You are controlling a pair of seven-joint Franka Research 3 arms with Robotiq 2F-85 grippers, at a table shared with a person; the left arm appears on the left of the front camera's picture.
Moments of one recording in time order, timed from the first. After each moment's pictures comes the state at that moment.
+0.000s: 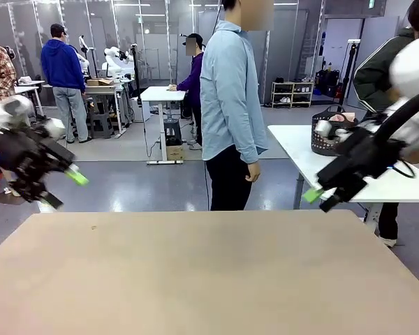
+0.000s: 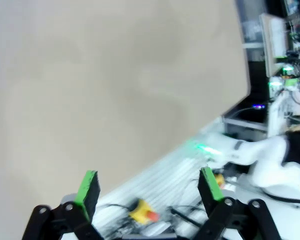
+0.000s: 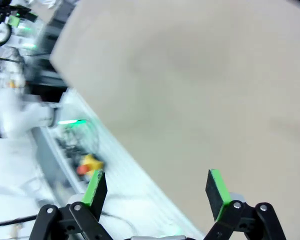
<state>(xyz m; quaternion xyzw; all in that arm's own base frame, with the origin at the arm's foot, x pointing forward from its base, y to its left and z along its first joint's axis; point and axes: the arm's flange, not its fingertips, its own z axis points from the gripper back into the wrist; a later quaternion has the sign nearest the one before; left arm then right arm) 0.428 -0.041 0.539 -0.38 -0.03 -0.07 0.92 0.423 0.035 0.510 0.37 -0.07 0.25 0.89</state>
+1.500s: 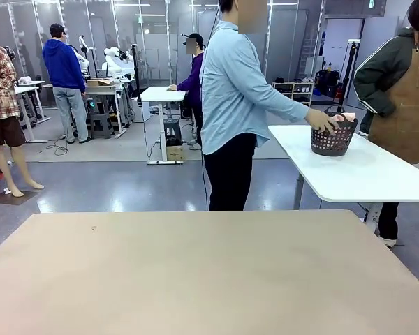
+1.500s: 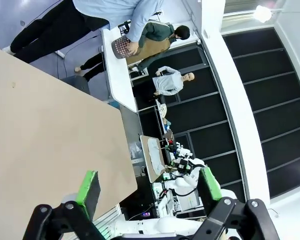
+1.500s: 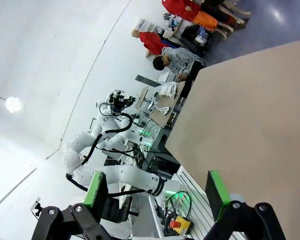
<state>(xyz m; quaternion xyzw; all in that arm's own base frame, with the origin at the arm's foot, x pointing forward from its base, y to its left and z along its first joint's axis) 0.324 0.230 0.547 -0.60 -0.30 0.09 0.73 0.314 -0.190 0.482 0.65 -0.25 0.07 0.71</state>
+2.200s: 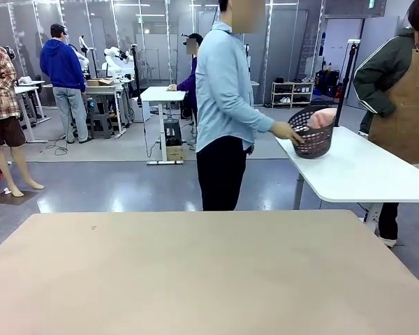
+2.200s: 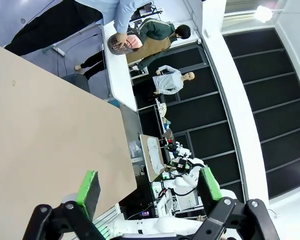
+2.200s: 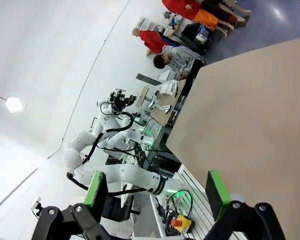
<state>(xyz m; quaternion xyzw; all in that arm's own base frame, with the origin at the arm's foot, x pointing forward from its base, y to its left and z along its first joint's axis) 0.327 0.230 0.542 -0.60 -0.30 0.09 0.73 0.318 -0.188 0.476 0.65 -0.24 0.07 0.72</state>
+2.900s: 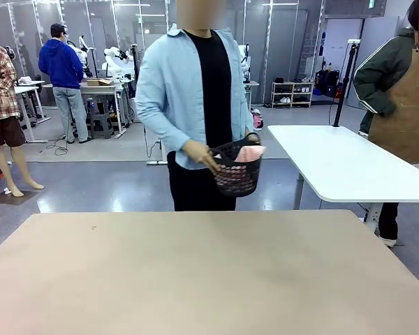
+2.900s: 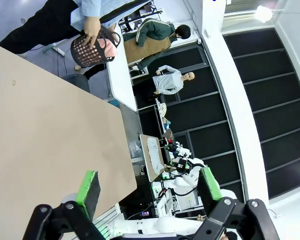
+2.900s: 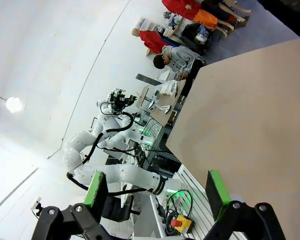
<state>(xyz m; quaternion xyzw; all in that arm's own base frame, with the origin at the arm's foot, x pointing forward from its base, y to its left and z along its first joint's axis) 0.327 0.230 0.542 -0.60 -0.30 0.09 0.73 0.318 -0.188 0.477 0.65 -0.24 0.07 0.72</state>
